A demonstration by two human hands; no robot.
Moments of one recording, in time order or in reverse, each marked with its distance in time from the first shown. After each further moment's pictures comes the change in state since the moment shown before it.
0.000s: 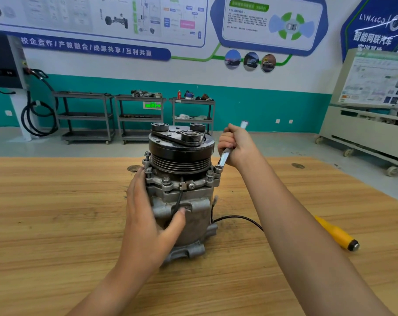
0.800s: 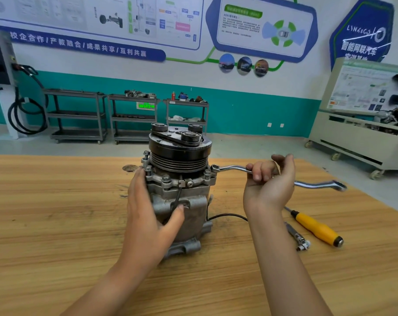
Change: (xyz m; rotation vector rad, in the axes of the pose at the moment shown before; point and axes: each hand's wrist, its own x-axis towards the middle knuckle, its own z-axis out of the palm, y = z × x) left_hand -0.002 0.000 0.001 -0.017 0.000 -0.062; right_hand -0.094 0.036 -0.041 0.105 0.088 -0.810
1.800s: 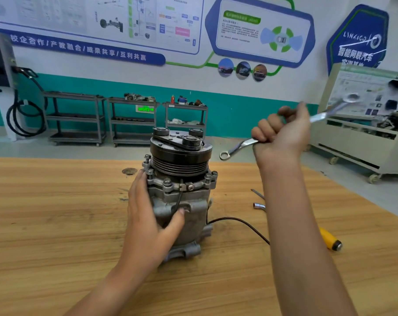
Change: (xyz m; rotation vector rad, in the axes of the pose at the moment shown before) left_hand 0.002 0.001 -0.003 -0.034 0.000 0.060; right_hand 0.030 -0.034 0.070 -0.009 -0.125 0.107
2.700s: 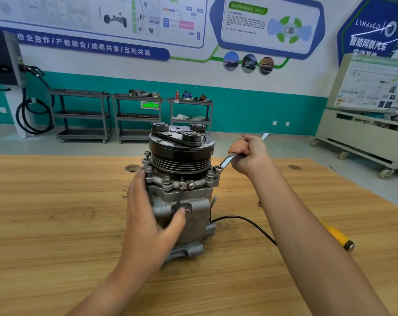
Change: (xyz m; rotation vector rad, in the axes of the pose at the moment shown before) left_hand -0.001 0.004 0.003 0.001 0.008 -0.044; right_hand 0.053 0.053 -0.044 0.046 0.136 0.657
